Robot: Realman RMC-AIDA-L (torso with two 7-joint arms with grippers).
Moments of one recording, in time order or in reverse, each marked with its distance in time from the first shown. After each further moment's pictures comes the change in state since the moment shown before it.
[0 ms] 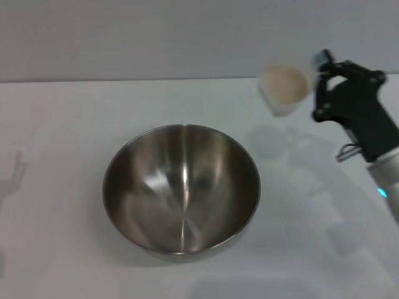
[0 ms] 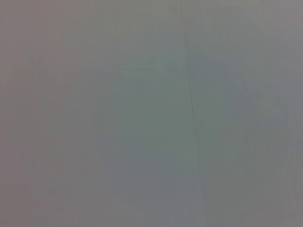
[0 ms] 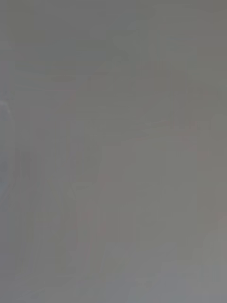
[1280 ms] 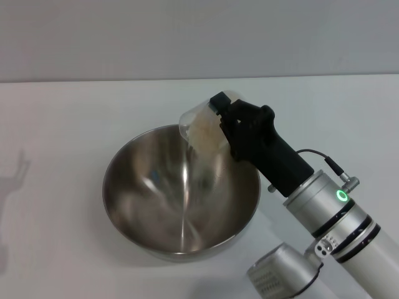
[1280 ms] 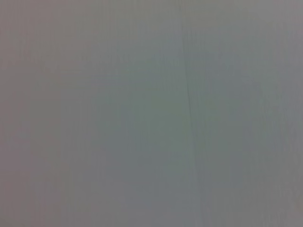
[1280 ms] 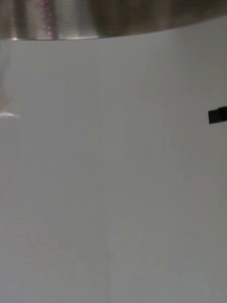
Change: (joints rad) left arm -0.012 -0.001 0.000 0.000 0.000 -0.032 -0.002; right arm 0.030 0.002 -0.019 0.320 -0.129 0.139 -1.435
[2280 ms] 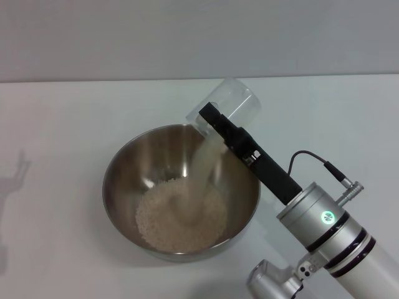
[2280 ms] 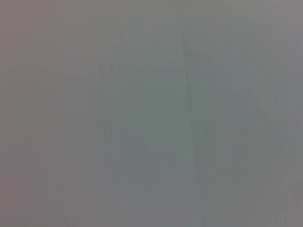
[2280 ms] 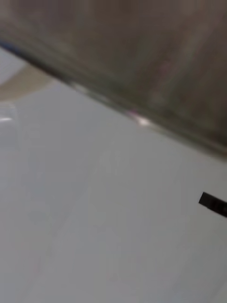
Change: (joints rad) left arm 0.006 0.000 0.004 -0.007 0.000 0.000 0.000; right arm -0.032 0.005 0.026 0.050 -0.057 0.003 -0.590
